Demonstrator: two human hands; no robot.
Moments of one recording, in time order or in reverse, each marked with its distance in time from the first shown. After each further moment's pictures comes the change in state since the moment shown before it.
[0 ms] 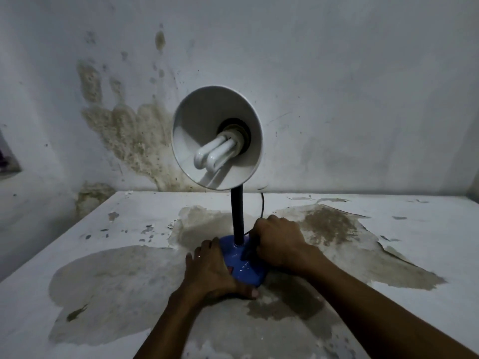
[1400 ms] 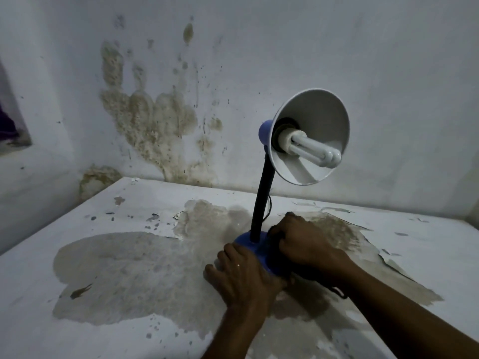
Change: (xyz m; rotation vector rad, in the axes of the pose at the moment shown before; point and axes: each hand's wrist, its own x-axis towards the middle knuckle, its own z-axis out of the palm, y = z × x) left_hand -0.018 0.064 0.063 0.093 0.552 -0.197; right_hand -0.007 0.018 -0.010 0.061 -0.043 0.006
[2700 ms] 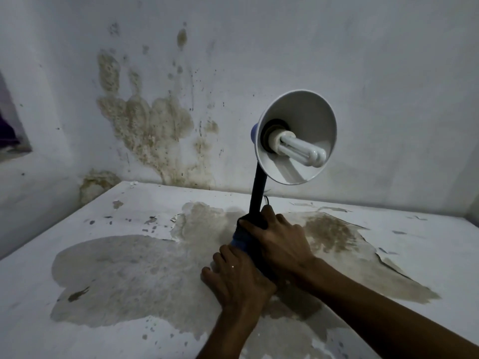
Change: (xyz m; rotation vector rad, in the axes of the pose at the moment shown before) left_hand -0.002 0.000 -0.006 0.034 -0.030 -0.023; right_hand -0.002 -0.010 0.024 -0.309 0.367 -0.332
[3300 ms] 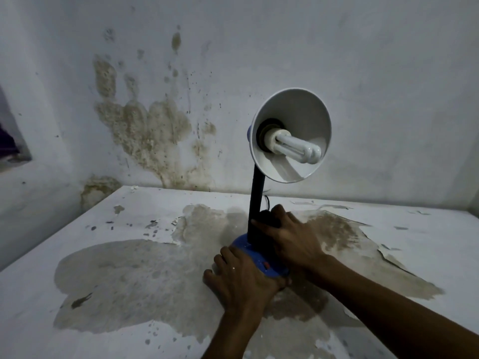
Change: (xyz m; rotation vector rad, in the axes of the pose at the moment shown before) left_hand 0.001 0.003 -0.006 -0.014 0.016 -0.009; right_hand -0.006 0.028 0.021 0.122 0.052 0.012
